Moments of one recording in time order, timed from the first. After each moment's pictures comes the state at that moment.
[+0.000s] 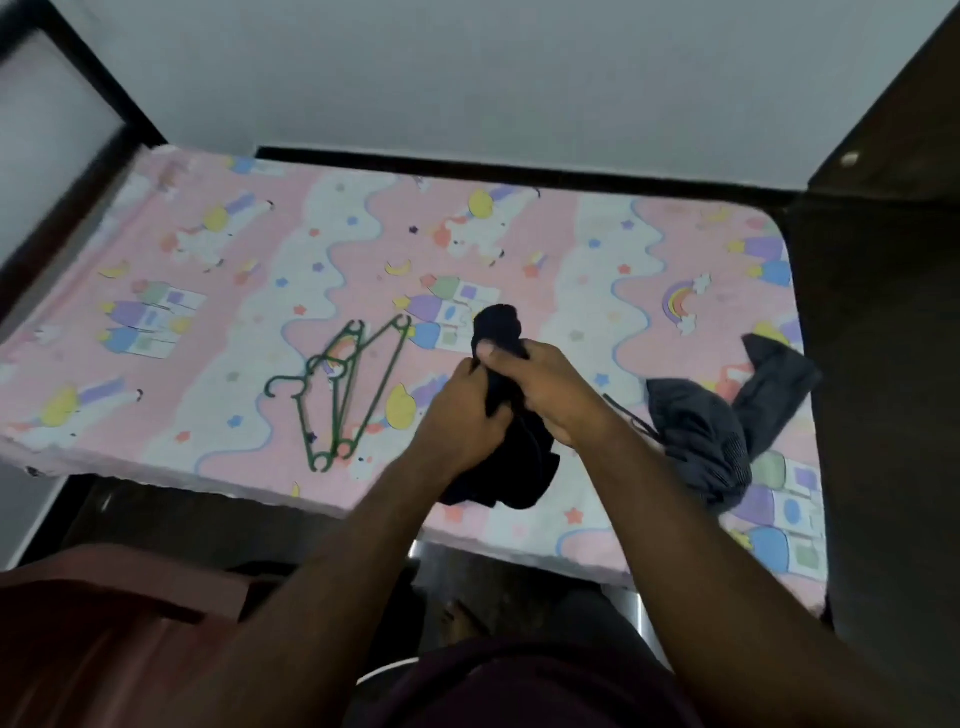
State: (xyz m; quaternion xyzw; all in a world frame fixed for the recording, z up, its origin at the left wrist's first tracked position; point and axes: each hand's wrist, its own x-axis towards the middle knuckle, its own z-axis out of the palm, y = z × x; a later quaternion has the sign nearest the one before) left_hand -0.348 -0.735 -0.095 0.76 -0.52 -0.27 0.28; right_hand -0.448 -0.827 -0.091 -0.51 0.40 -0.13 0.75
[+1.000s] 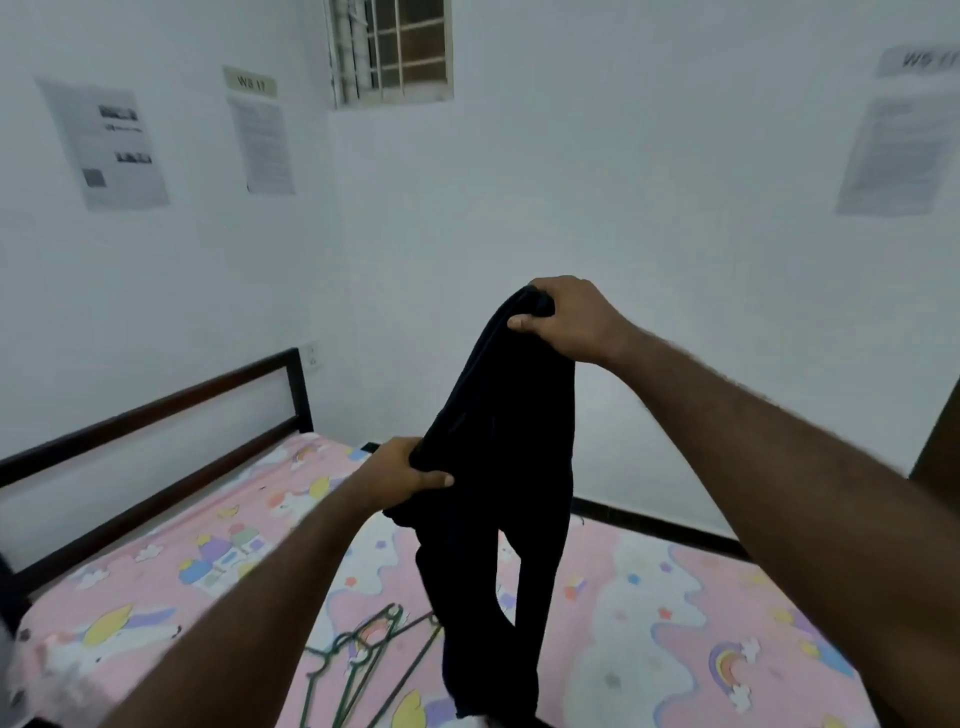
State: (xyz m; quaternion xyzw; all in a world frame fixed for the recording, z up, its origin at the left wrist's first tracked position) left_hand -0.206 -0.745 0.114 0.77 -0.47 -0.18 0.39; right_hand -0.385 -0.923 0.279 -0.91 0.16 -0.31 0.23
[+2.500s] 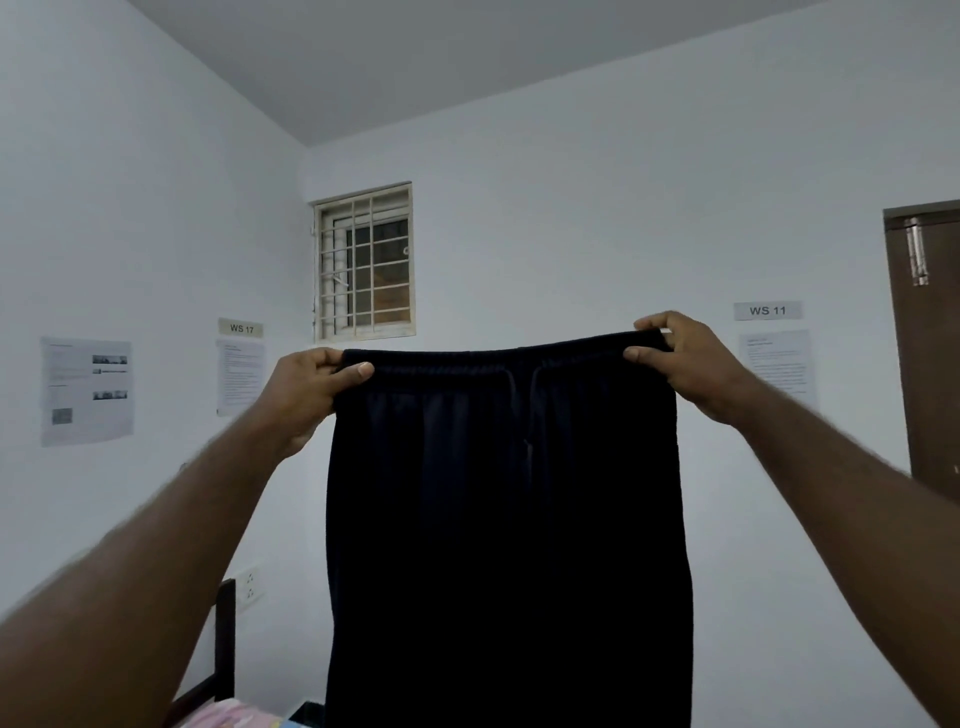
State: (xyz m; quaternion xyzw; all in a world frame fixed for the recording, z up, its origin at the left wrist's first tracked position) left_hand -0.206 -0.755 0.452 0.51 -0.48 -0.05 0.71; right_hand -0.521 -1.020 0.466 -0.77 0.13 -0.54 0.33
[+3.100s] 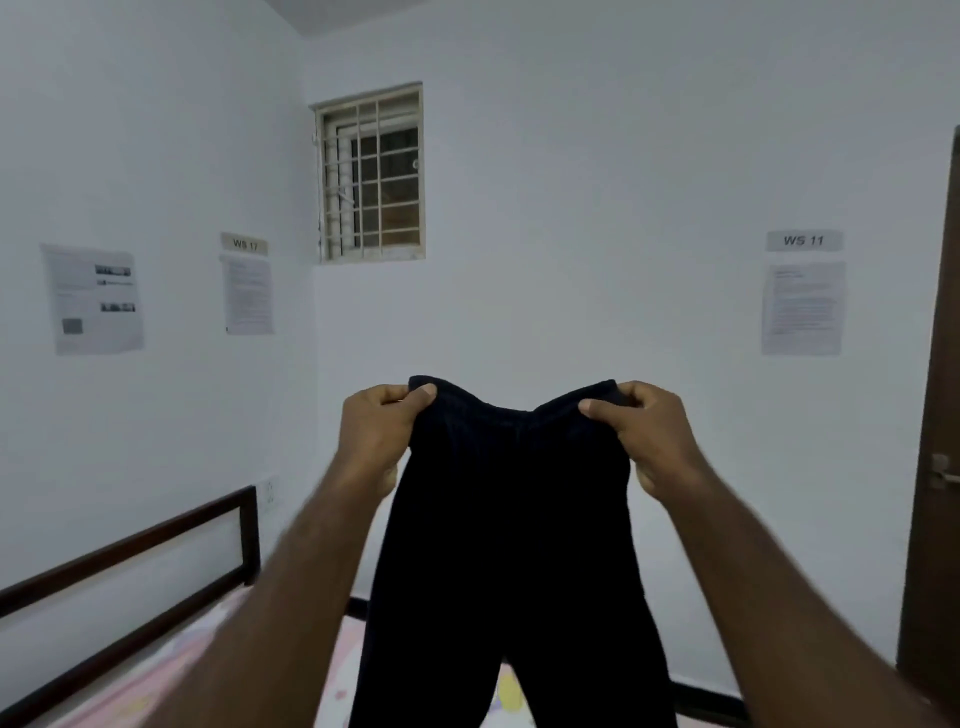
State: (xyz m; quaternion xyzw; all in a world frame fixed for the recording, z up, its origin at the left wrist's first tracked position) left_hand -0.263 -0.795 0.334 0.53 -0.32 -0.08 0.78; right_hand -0.456 -0.963 0.329 -0.63 0.22 -0.54 0.52
